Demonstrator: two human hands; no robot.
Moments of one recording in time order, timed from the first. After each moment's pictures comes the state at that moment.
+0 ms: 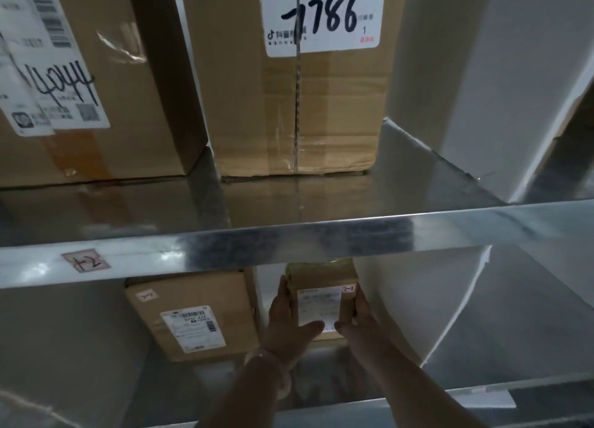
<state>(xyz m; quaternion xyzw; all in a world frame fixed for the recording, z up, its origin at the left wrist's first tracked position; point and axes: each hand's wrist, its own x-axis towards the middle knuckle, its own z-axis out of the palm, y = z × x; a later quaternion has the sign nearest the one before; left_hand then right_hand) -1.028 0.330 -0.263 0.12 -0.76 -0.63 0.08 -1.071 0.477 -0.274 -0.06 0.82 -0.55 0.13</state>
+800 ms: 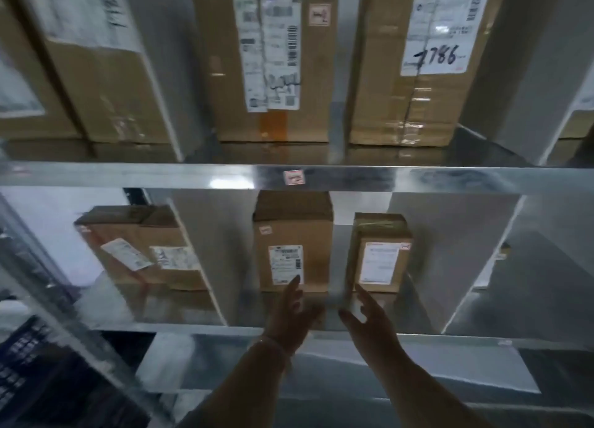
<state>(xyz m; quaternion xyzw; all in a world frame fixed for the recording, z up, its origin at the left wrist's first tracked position) -0.853 0.256 -0.228 0.17 -0.73 -0.66 0.06 -0.896 0.406 -0.232 -0.07 0.86 -0.49 0.11</state>
